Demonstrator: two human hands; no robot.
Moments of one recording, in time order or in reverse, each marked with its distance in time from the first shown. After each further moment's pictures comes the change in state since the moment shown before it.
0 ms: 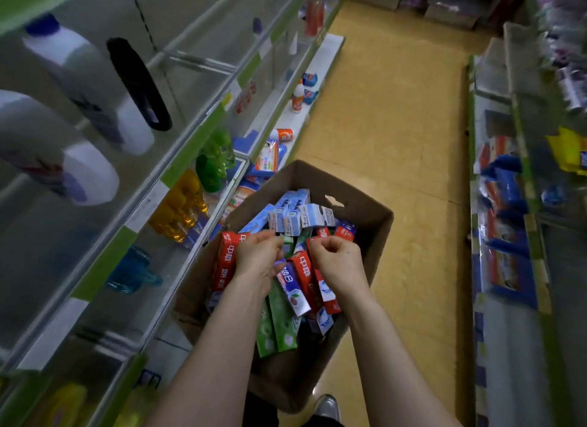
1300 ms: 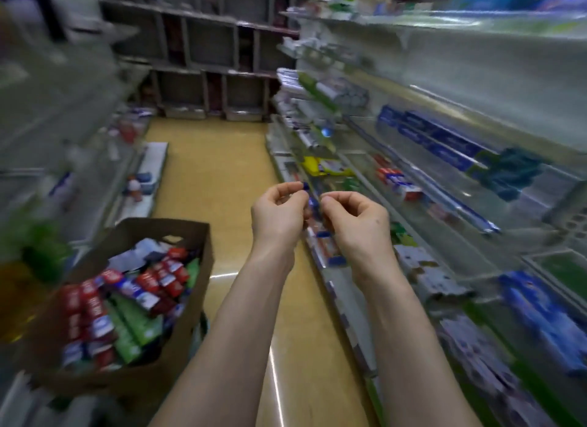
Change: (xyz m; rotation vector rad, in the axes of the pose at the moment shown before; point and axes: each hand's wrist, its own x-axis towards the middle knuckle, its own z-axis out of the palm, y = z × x) left_hand -0.460 -0.128 0.080 0.033 -0.771 0.564; right_hand -0.399 0.064 -0.280 0.355 0.719 -0.495
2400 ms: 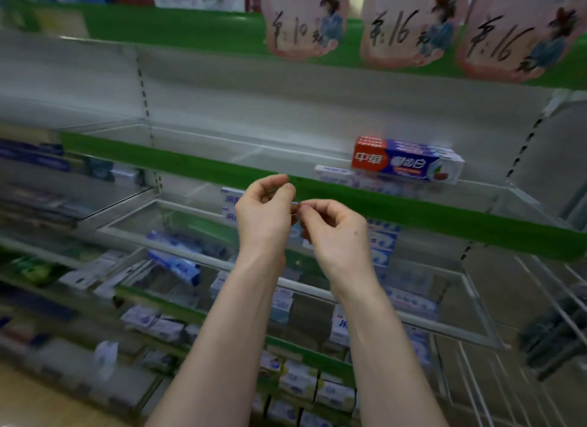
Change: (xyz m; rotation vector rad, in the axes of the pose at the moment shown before) left_hand -0.467 -0.116 0.407 -0.098 -0.925 -0.164; right_hand -0.264 -0.037 -0.546 -0.211 0.913 -0.066
